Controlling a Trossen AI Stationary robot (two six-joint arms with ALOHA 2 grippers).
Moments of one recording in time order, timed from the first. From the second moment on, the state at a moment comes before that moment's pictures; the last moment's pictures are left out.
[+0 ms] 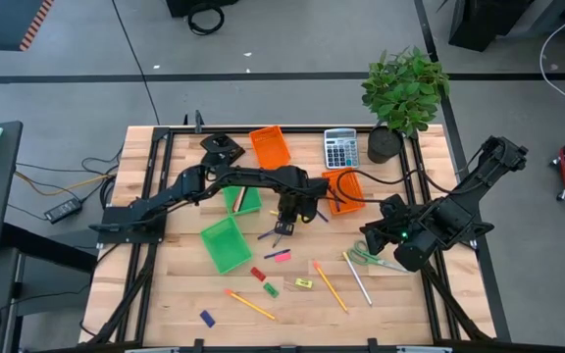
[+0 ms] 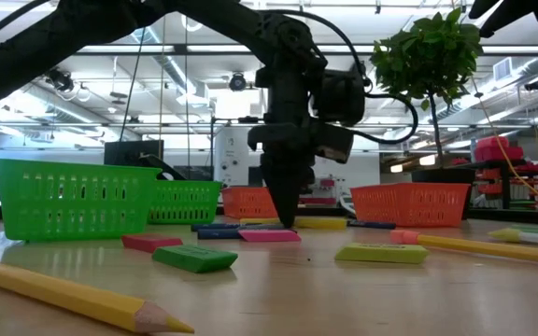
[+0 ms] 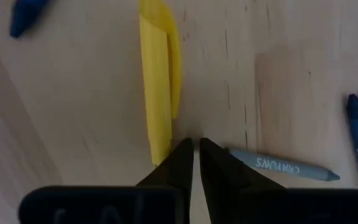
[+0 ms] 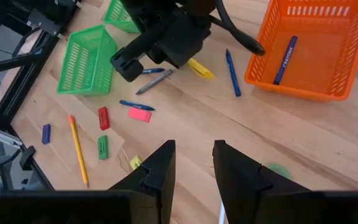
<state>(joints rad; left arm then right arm) 0.11 2.43 2.03 -1.13 0.18 0.35 0.73 1.16 1.10 -1.12 0.66 1.72</state>
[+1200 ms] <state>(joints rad) 0.12 2.39 2.03 -1.11 0.16 0.43 0.73 1.16 1.10 -1.12 0.69 1.77</state>
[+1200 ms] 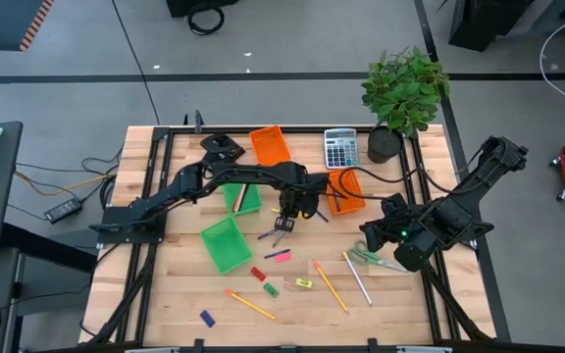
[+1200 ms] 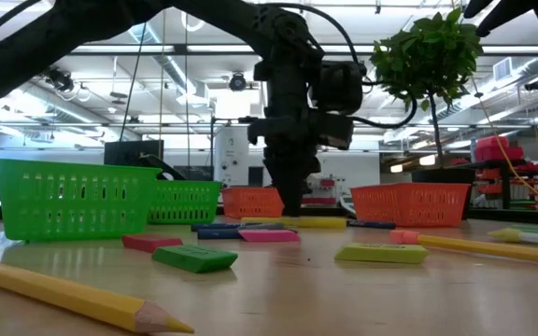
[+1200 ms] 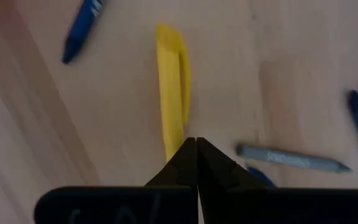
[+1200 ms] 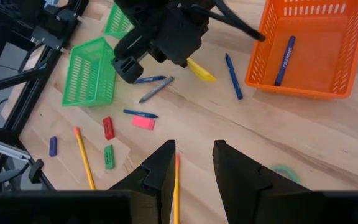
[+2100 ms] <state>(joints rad) 0.12 2.36 2.04 -1.07 0.07 0.44 0.73 1.16 1.10 -1.12 0.71 1.71</state>
